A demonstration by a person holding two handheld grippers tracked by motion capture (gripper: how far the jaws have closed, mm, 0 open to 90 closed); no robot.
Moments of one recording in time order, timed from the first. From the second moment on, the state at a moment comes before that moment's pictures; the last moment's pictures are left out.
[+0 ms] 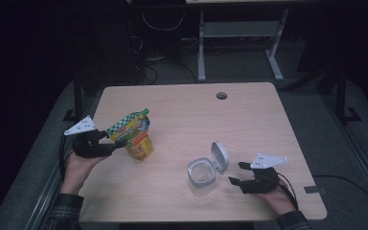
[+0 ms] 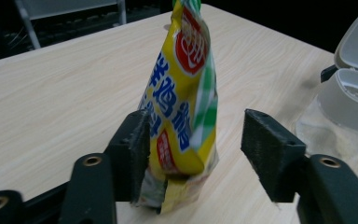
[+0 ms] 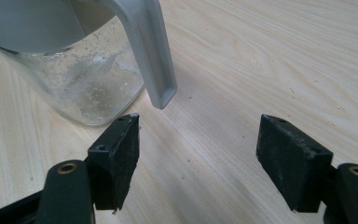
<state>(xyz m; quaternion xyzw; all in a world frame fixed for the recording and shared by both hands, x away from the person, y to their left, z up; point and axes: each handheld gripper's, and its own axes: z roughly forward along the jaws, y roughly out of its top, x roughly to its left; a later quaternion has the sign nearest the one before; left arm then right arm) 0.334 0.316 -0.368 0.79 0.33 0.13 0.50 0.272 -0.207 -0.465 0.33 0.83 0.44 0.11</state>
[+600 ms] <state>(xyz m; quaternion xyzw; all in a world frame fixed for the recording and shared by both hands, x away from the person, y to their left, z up) 0.337 0.316 -0.366 0.79 0.33 0.13 0.51 0.273 -0.192 -0.457 0.28 0.83 0.48 0.09</state>
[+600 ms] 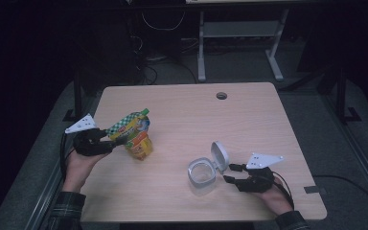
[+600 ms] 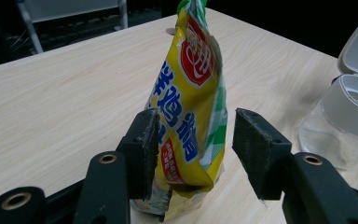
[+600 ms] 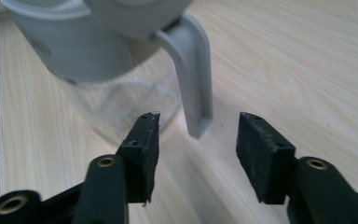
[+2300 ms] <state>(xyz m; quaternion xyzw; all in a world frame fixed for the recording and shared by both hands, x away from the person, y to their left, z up) 0.338 0.315 -0.368 0.79 0.33 0.13 0.50 0.276 -0.207 -0.450 0.34 0.80 0.47 0.16</state>
